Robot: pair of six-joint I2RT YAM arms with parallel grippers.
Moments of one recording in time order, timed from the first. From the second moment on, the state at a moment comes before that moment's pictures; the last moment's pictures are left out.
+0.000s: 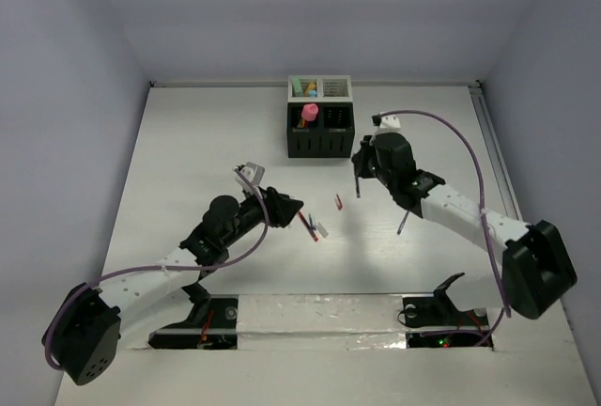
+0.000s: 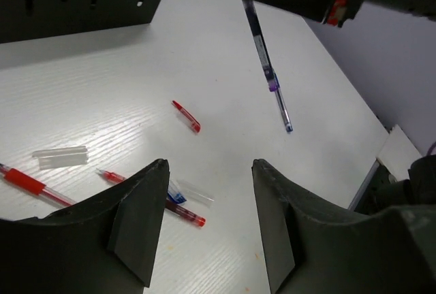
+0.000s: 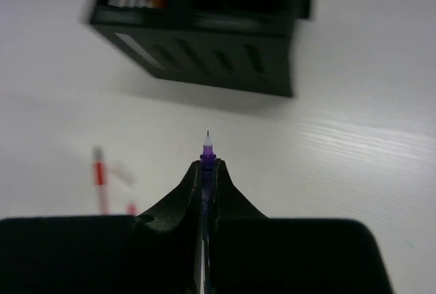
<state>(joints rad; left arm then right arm) -0.69 0.89 0.29 0.49 0.11 -0.52 0.56 1.36 0.87 -0.02 0.26 0.39</state>
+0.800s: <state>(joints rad) -0.69 1.00 0.32 0.53 0.14 -0.53 0.89 1.43 0.85 0.50 0.05 0.51</state>
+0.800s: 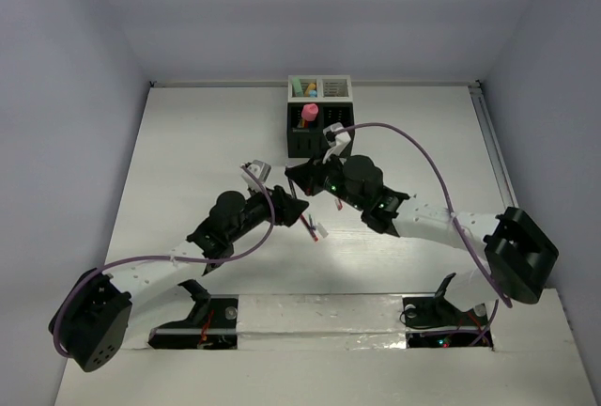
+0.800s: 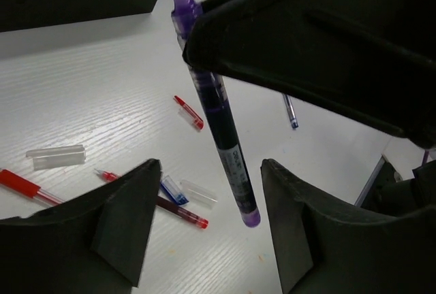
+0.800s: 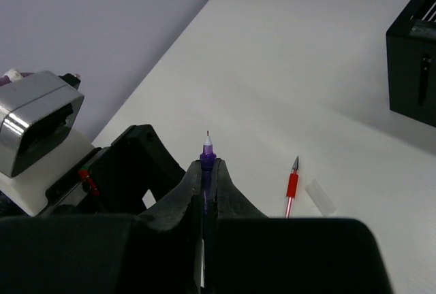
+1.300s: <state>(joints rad) -0.69 0.98 0.32 0.49 0.09 -0.54 0.90 1.46 0.83 0.54 0.05 0.53</state>
